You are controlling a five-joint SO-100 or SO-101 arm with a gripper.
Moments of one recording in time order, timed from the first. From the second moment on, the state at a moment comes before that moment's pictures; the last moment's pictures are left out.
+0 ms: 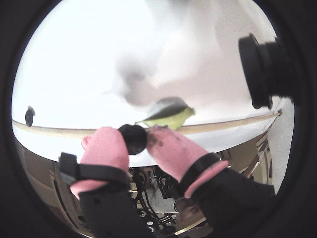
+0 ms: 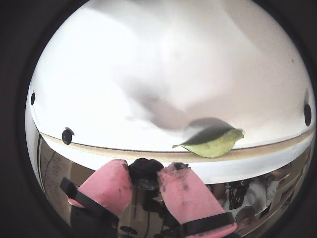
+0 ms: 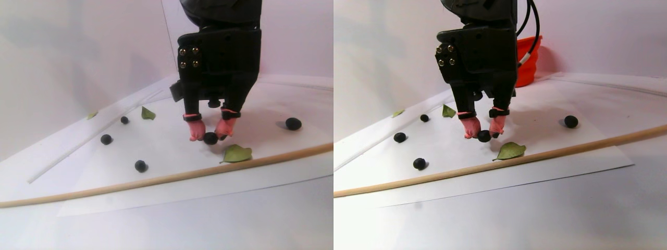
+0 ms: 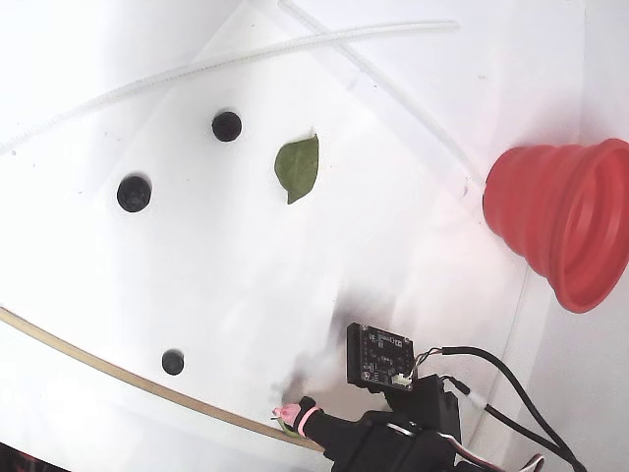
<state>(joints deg) 18.9 99.9 137.6 20.8 -97.9</state>
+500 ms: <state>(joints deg) 22.1 116.4 138.2 29.2 -101.1</state>
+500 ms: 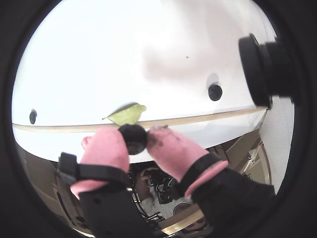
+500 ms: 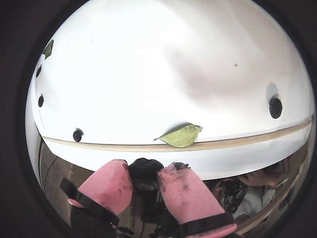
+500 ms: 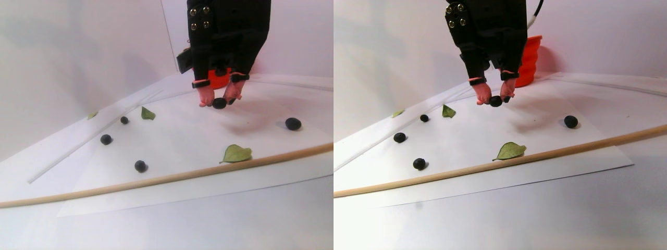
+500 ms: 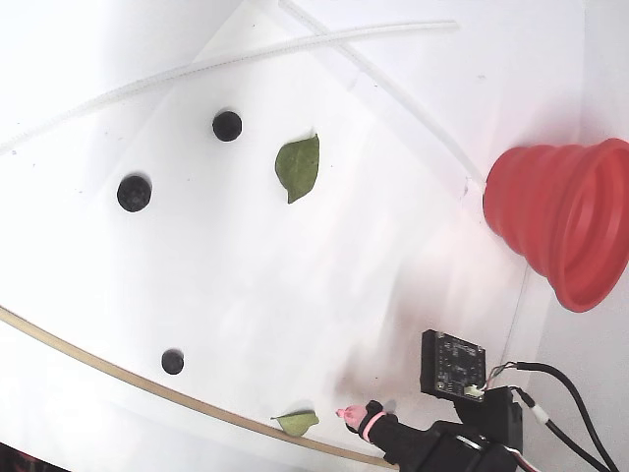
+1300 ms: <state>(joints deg) 27.2 136.7 138.3 36.2 -106.6</state>
